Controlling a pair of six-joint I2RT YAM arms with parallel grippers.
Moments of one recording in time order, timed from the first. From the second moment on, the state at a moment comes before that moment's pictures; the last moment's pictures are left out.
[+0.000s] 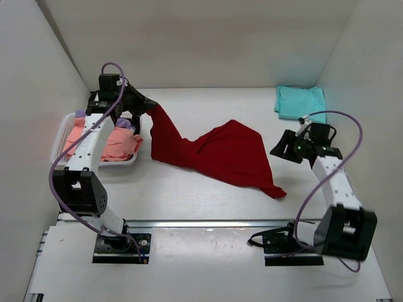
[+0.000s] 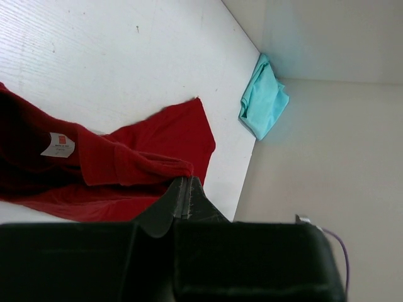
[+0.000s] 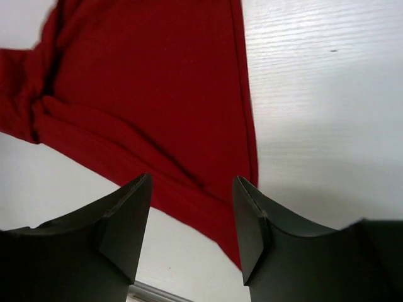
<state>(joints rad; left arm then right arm) -0.05 1.58 1.51 -0.53 0.39 -0.95 -0.19 1.11 0.85 -0.54 -0.45 0.21</state>
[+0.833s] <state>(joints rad) -0.02 1.76 1.68 -0.57 0.44 -0.94 -0.06 2.18 1.58 -0.31 -0.50 0.18</state>
